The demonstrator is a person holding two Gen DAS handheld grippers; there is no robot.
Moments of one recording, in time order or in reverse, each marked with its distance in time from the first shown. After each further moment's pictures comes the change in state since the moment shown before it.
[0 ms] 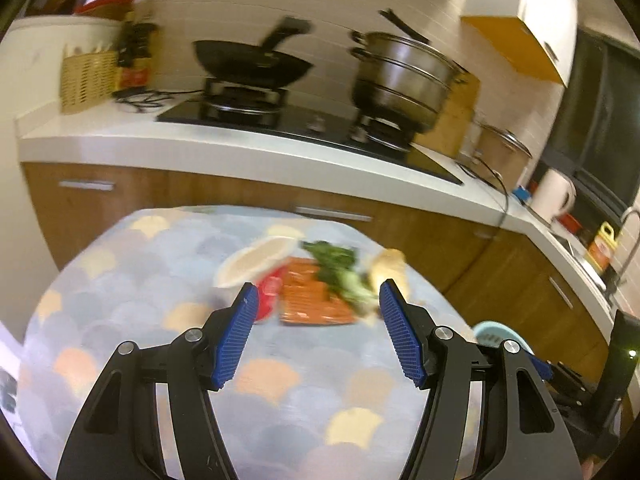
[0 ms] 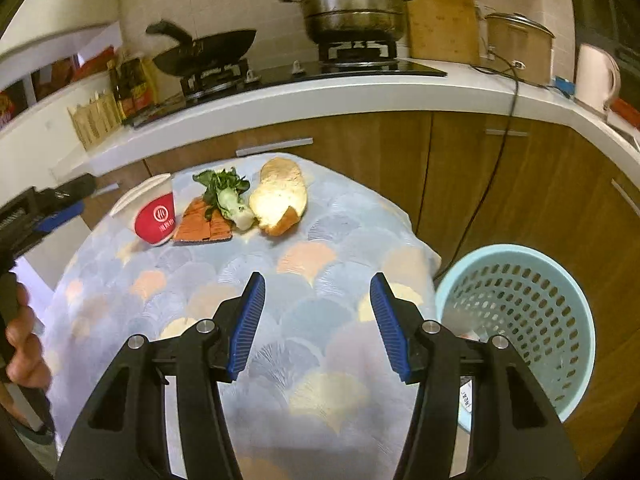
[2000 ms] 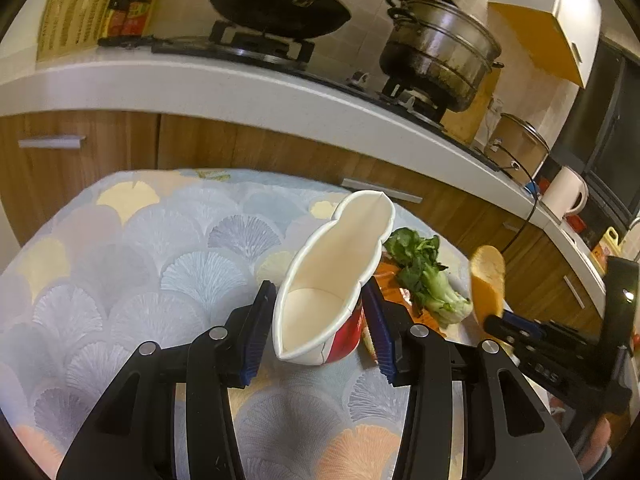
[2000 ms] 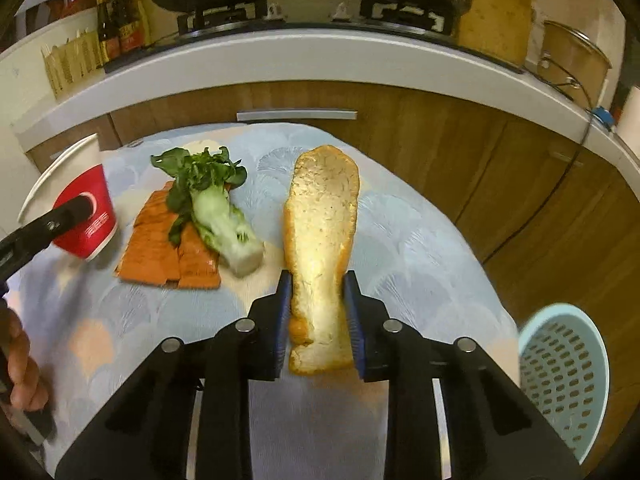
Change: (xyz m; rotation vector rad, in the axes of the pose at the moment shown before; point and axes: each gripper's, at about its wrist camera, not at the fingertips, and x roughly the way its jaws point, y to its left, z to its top) left arm 0.106 0.071 -0.003 -0.025 0.087 -0.073; right arm 0.125 0.048 0.044 -0.107 0.115 -0.046
